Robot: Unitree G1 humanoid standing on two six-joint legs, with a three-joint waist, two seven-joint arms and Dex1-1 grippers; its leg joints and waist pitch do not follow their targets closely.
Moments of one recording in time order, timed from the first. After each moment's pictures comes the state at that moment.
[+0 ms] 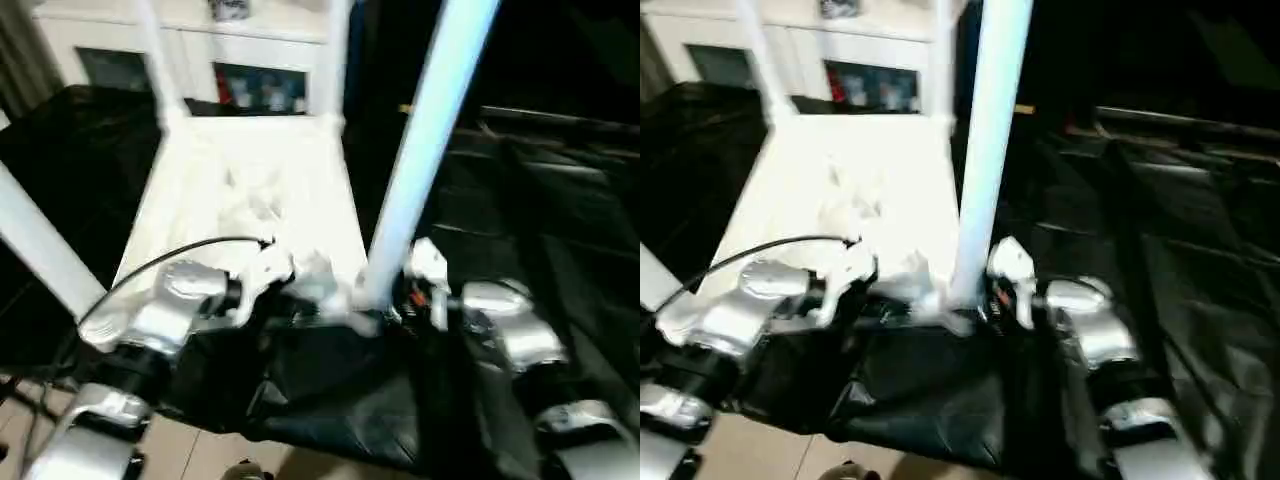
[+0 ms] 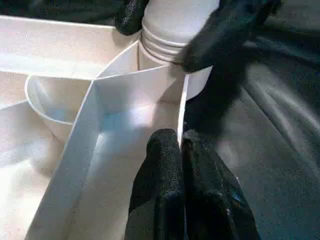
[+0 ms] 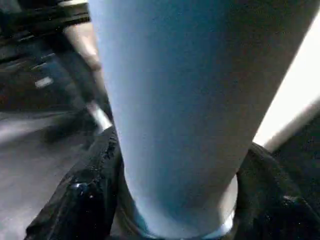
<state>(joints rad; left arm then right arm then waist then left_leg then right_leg) -0.55 0.31 -0.24 0.54 0.00 0.16 -1.07 -0.52 -0.22 0.10 0.74 0.09 -0.06 0.94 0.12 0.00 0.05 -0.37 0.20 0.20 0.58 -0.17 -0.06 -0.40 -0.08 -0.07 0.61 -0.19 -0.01</state>
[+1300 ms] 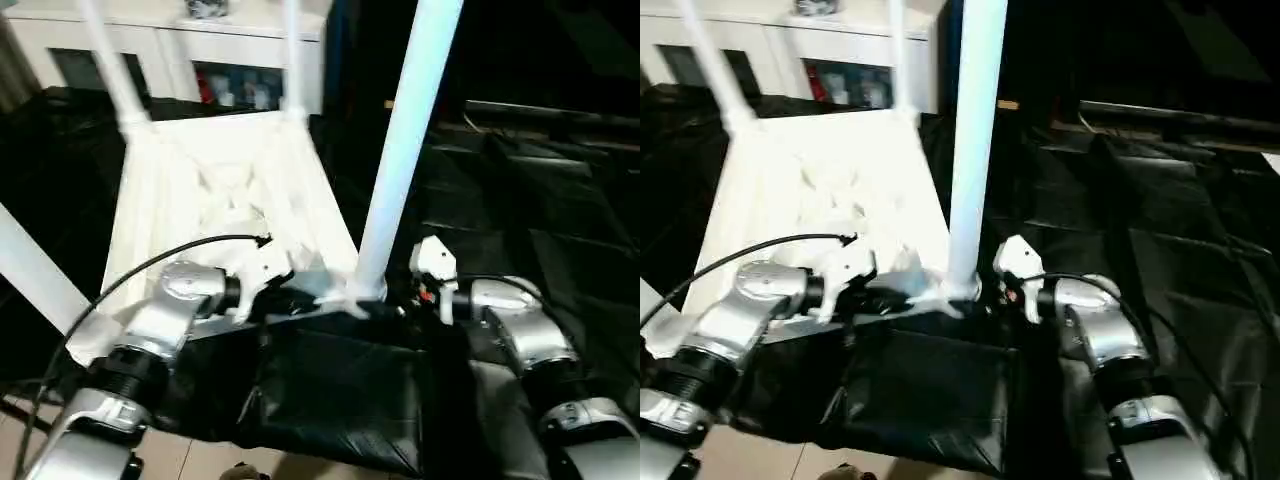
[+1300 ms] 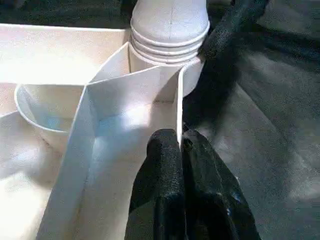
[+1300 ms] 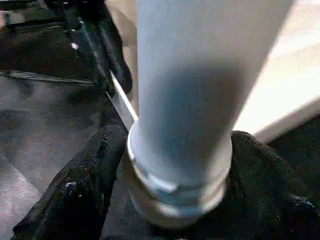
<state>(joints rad) -0.53 0.38 -0.25 0.50 -0.02 0.13 -1.22 -0.52 -0.31 0.17 0.69 0.07 -0.11 1.19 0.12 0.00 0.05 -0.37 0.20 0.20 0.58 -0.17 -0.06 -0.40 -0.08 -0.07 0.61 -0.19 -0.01</state>
